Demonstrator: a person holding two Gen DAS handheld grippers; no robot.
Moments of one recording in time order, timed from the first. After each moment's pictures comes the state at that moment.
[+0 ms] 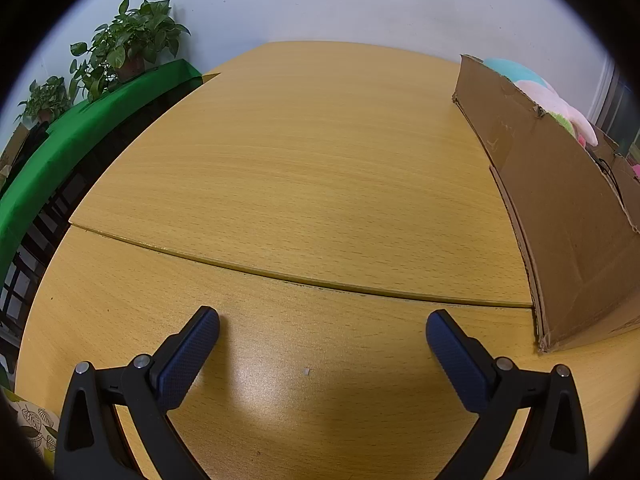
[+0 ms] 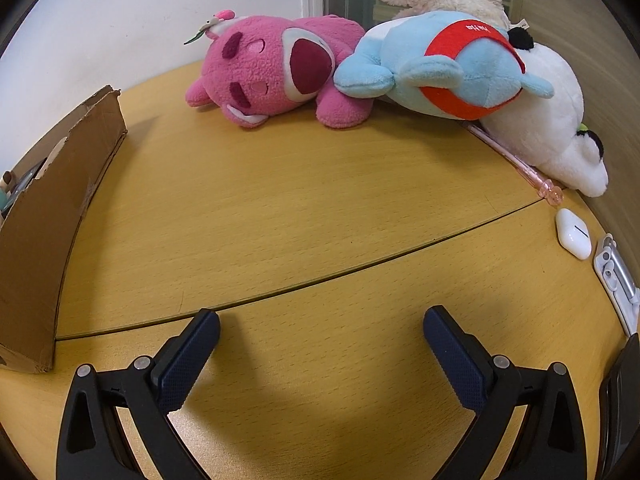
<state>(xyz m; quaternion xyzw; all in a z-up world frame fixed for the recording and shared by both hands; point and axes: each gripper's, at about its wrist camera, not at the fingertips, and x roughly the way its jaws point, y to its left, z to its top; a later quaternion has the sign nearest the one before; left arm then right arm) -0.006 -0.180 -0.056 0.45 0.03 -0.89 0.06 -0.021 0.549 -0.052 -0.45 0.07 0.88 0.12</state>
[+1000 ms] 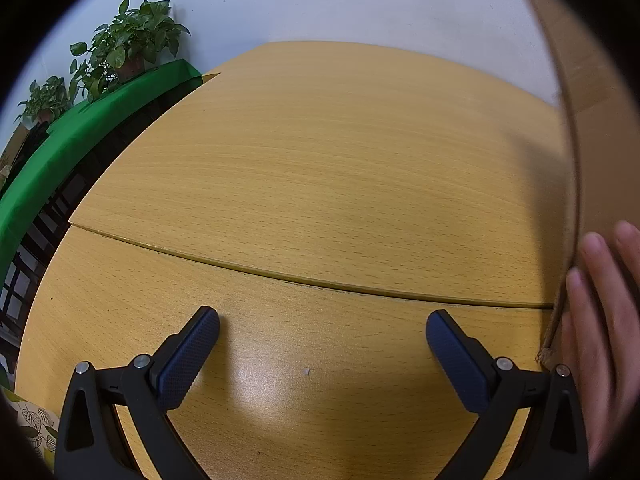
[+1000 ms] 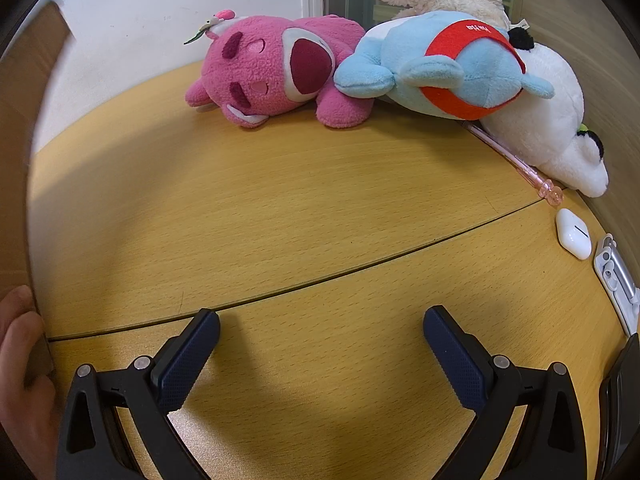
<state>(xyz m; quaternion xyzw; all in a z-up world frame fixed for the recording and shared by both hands) -0.012 -0.182 -0.056 0.45 0.03 -0.89 0.06 -0.019 0.550 -0.051 -0.45 0.07 0.88 0.12</state>
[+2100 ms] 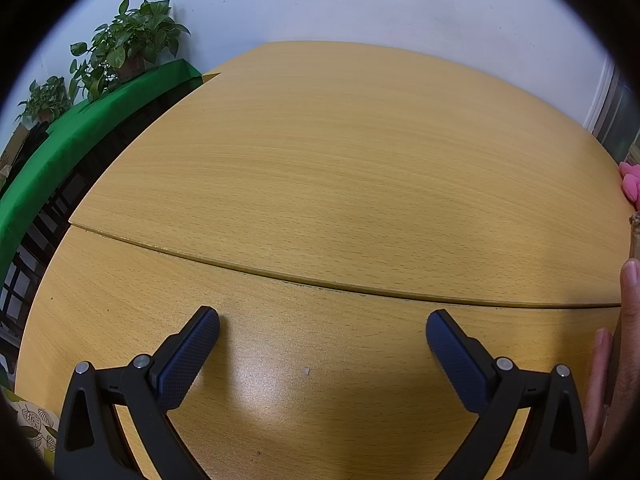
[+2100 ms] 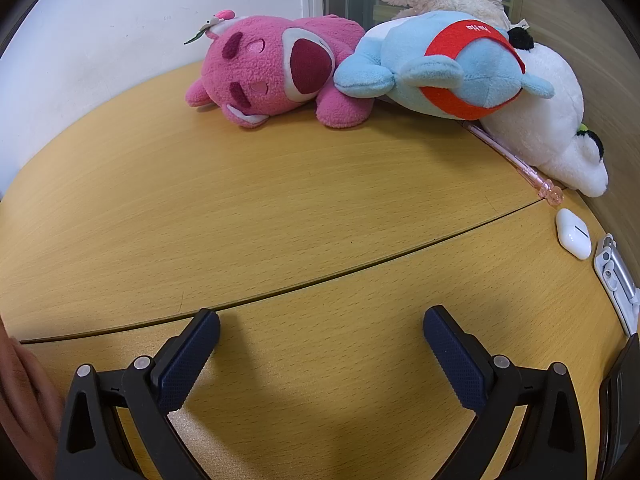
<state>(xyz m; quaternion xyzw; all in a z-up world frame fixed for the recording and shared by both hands) -0.016 -0.190 -0.060 0.45 0.03 -0.89 0.06 -0.021 0.553 -0.052 -0.45 0.07 0.88 0.12</state>
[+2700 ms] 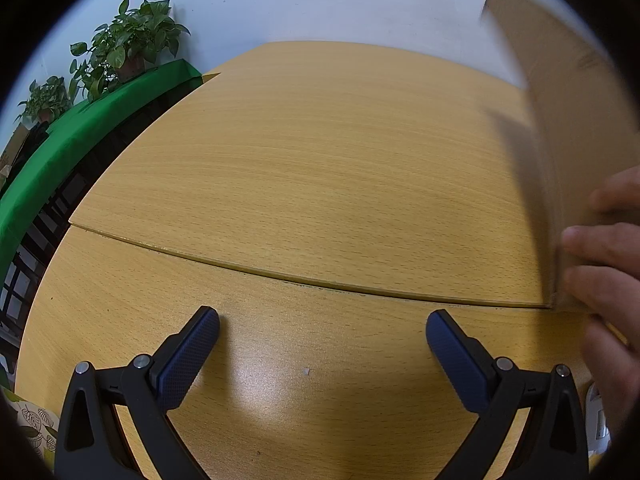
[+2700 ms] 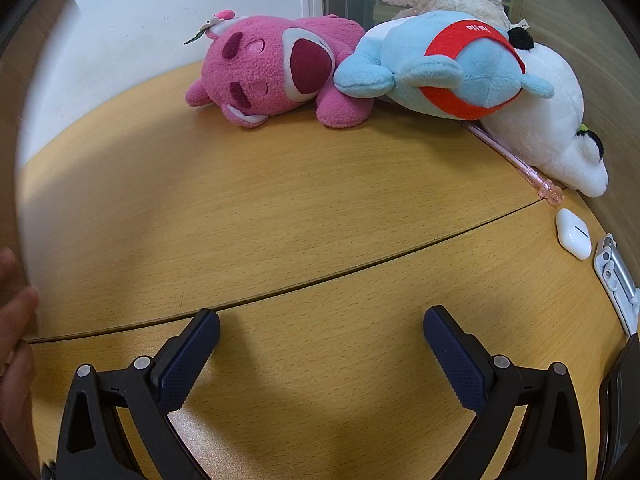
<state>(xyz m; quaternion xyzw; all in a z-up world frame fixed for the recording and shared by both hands) -0.015 -0.190 -0.060 0.45 0.03 -0.89 0.06 -0.020 0.553 -0.051 -0.45 0.07 0.88 0.12</state>
